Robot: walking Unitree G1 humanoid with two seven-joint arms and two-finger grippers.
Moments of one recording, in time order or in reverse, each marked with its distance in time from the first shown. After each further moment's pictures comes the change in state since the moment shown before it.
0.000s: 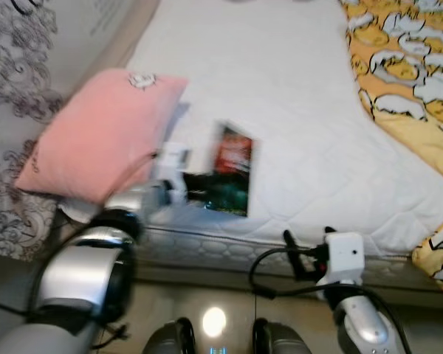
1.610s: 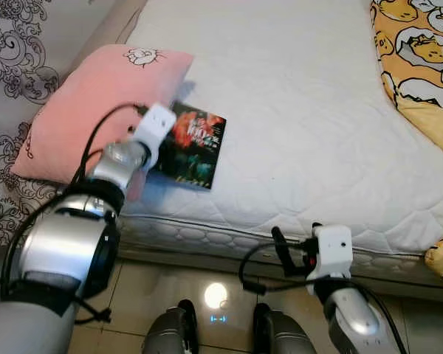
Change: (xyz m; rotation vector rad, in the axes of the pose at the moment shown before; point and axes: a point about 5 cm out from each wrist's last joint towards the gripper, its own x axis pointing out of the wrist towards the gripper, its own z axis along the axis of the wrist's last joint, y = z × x) left arm -0.017 0.015 0.083 0.604 -0.085 0.329; right arm 0.011 0.010 0.011 0.035 0.015 0.025
